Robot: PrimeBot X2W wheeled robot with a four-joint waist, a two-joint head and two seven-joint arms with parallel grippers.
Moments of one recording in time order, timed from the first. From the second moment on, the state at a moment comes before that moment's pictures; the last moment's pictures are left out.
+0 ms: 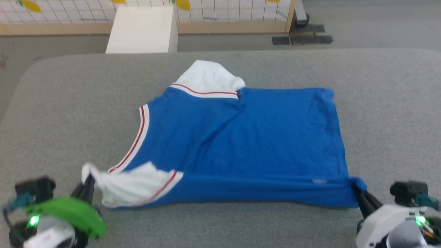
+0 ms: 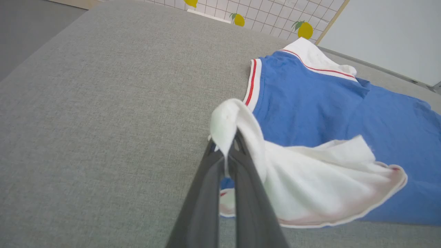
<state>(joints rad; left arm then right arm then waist) 0.02 0.57 -0.27 -0.02 -0.88 0.19 0.02 0.09 -0.14 -0.06 0.04 0.28 0.13 0.26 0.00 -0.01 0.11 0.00</state>
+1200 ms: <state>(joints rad) -0.49 0.39 -0.39 0.68 -0.90 -0.08 0.04 -0.30 -0.26 0.22 0.50 0.37 0.13 -0.01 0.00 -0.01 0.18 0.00</state>
